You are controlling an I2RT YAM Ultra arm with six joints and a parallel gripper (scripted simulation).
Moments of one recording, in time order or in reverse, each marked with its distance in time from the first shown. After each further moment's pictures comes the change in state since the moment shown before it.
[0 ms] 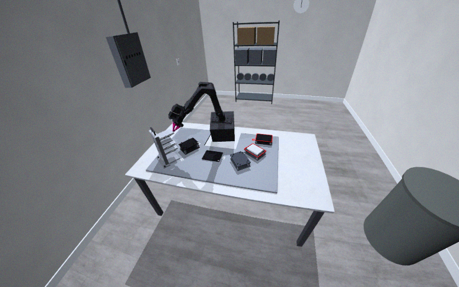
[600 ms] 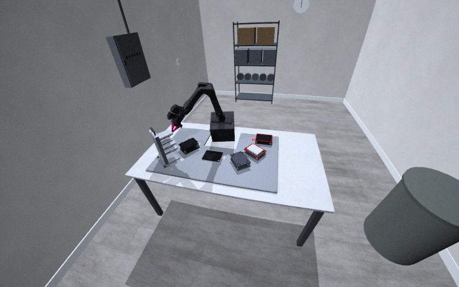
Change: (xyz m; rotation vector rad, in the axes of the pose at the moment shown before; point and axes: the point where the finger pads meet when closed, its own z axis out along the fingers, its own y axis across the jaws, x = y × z) arm -0.007 0.000 0.007 -0.001 0.001 0.001
